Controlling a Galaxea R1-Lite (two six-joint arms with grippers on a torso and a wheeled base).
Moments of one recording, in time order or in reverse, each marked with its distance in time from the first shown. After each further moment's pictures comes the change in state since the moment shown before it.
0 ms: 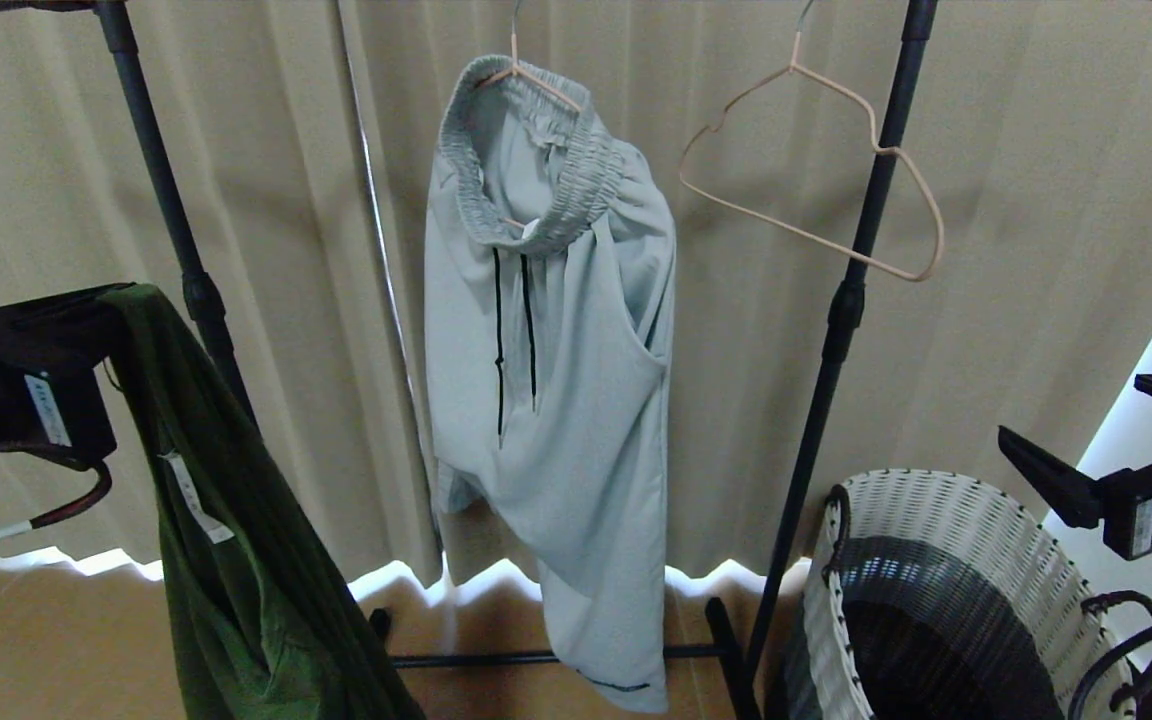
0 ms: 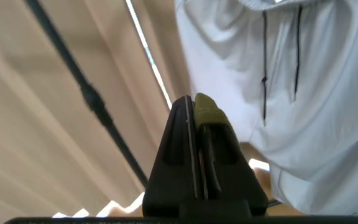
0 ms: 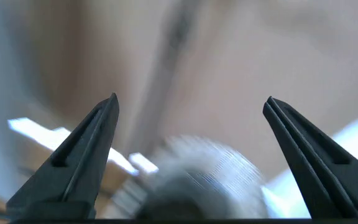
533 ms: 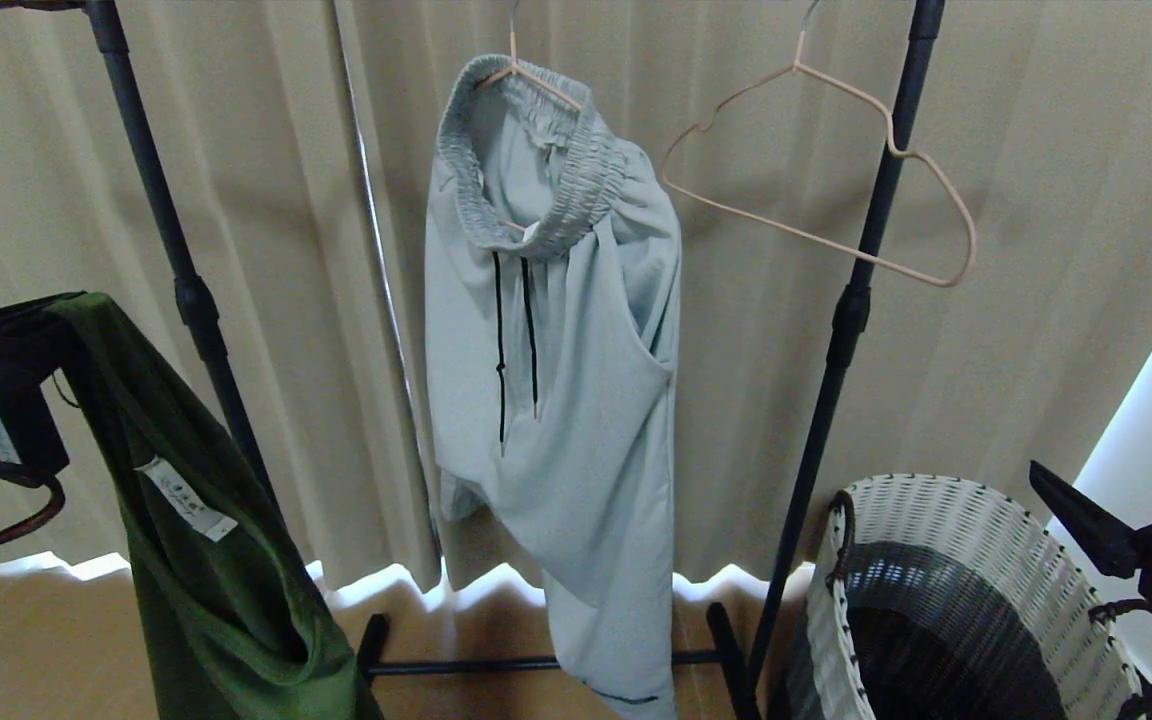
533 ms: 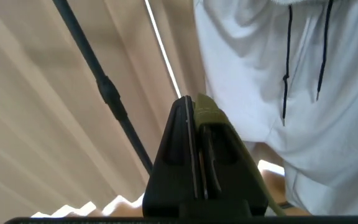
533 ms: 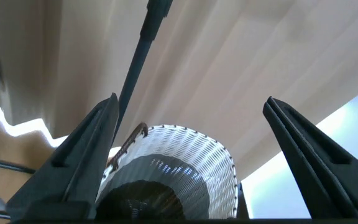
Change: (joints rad) left arm 0.057 -0.047 0.034 -0.001 -0.007 0.000; right arm -0.006 -0.085 0.120 -0.074 -0.003 -0.014
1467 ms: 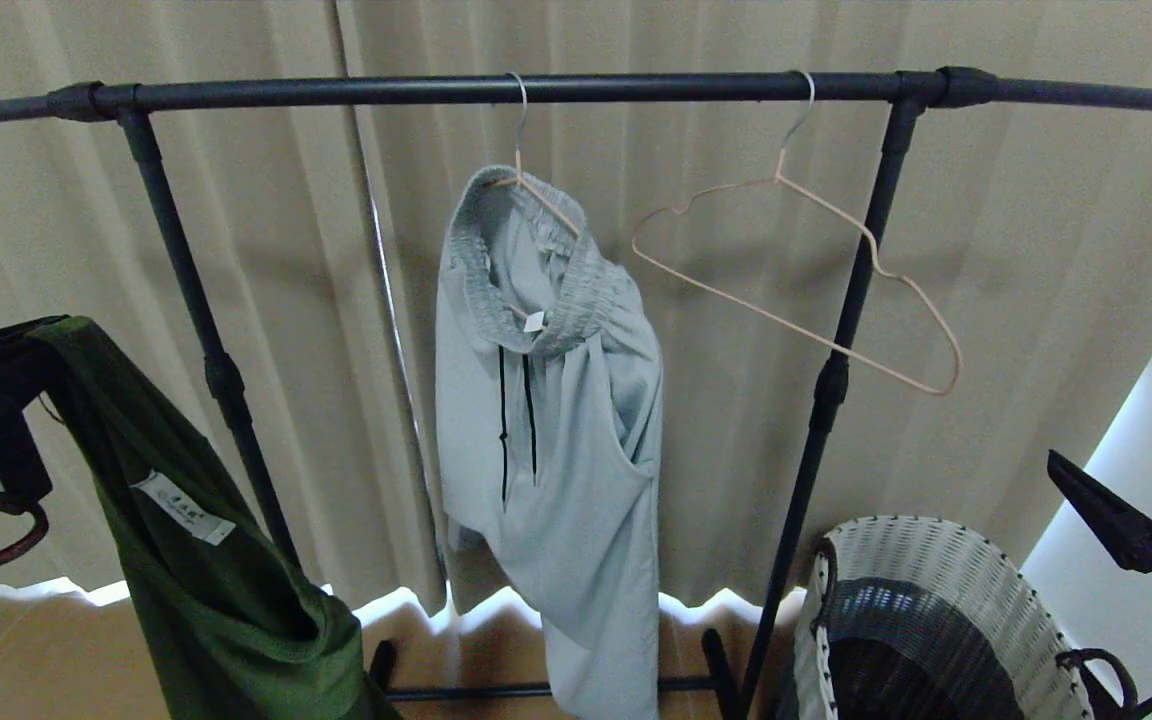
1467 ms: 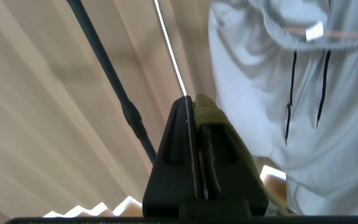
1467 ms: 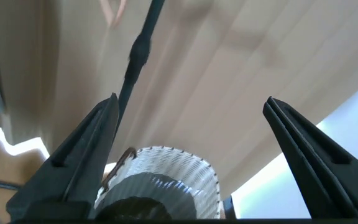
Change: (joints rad) left arm 0.020 -0.035 0.043 0.005 -0.001 -0.003; right arm -0.001 -0.029 -0.012 -0.001 0.002 0.001
